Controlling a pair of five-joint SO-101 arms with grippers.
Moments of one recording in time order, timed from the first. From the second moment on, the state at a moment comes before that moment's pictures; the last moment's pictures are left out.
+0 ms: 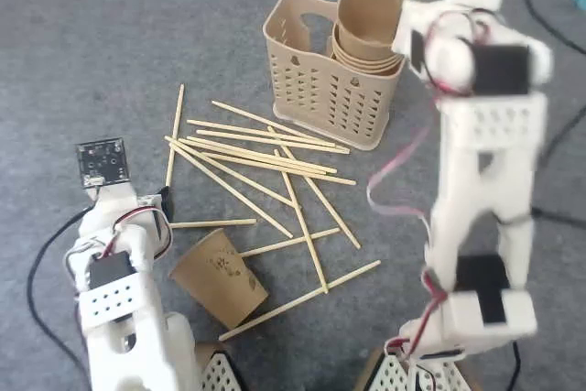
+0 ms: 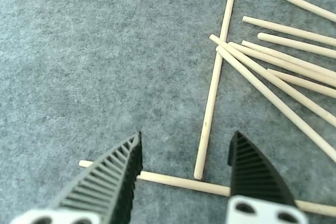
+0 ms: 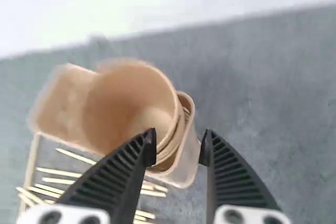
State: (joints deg) left arm -28.3 -57.1 81.2 36.5 -4.7; right arm -7.8 2.3 -43.9 87.6 -14.1
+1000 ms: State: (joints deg) left arm -27.1 -57.2 48.3 80.0 -4.2; right arm 3.0 -60.2 40.1 87.4 14.5
